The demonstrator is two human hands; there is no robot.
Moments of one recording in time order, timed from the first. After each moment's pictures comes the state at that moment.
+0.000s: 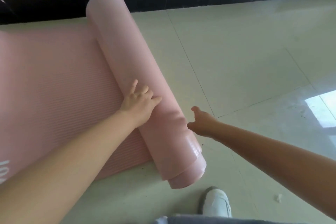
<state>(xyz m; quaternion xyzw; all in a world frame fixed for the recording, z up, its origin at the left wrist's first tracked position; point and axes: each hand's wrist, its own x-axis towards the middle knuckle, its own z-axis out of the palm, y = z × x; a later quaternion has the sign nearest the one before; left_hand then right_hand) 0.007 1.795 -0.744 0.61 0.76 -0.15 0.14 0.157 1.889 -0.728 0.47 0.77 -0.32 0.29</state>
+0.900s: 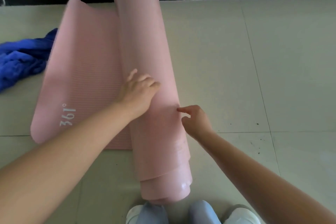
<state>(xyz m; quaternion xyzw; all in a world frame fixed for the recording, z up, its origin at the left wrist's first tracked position) -0.025 1.698 -0.750 0.50 0.86 -0.08 0.04 0.097 1.809 -0.779 0.33 0.82 -0.44 0.17</state>
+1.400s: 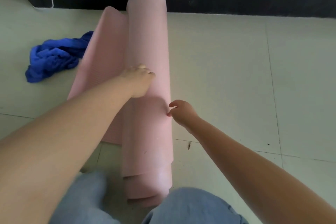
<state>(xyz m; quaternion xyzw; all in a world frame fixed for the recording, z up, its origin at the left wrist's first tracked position) -0.074 1.692 -0.709 0.38 0.87 -0.25 0.19 0.040 1.794 -0.752 0.27 0.78 -0.49 0.28</state>
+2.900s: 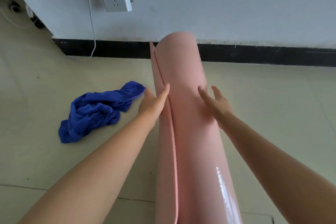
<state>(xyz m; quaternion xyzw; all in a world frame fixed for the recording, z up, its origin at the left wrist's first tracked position) -0.254 1.569 -0.705 -0.08 0.82 0.50 0.28 -0.191 1.718 -0.729 0.40 0.76 -0.51 0.04</state>
